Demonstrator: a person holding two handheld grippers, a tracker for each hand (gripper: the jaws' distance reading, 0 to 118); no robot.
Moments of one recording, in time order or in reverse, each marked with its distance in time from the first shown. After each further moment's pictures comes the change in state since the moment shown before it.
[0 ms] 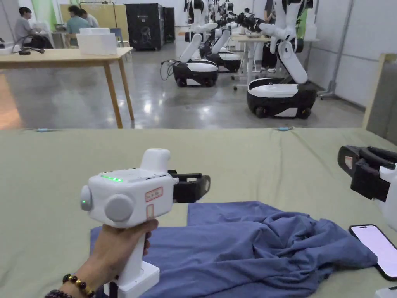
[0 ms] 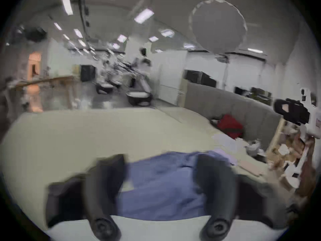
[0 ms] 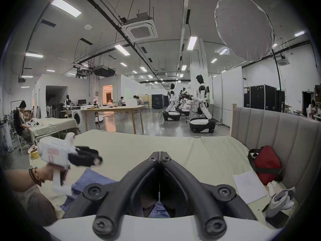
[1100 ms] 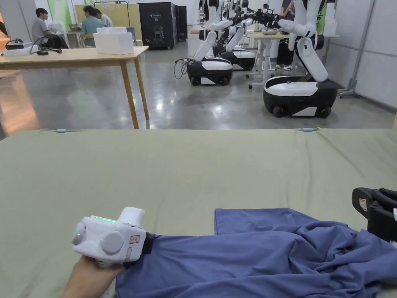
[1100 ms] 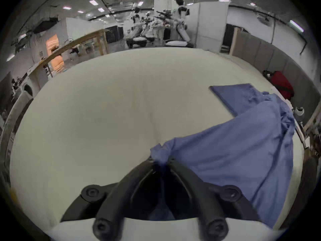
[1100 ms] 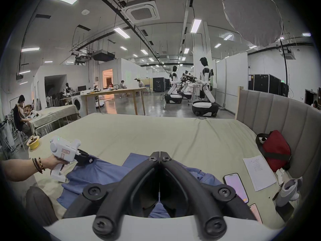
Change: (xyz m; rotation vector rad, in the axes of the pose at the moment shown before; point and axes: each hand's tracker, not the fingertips) left arm -0.140 -0.103 -0.053 -0.517 0.208 0.031; right arm -0.030 -0.037 -0.049 -0.170 0.009 0.003
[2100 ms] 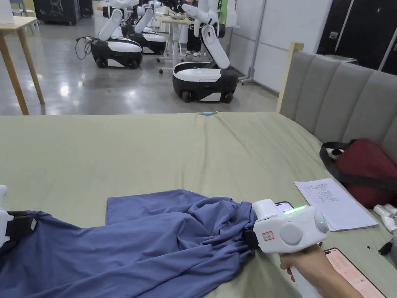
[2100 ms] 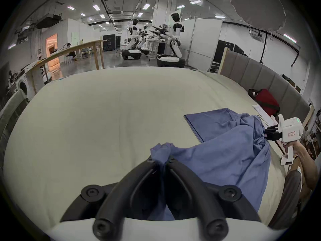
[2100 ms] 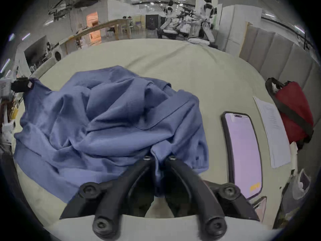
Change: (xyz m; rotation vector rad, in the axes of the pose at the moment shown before) left arm 0.040 0.028 0.056 0.129 -0.050 0.028; right arm 0.136 -0.135 -0.143 -0.614 -0.060 0.034
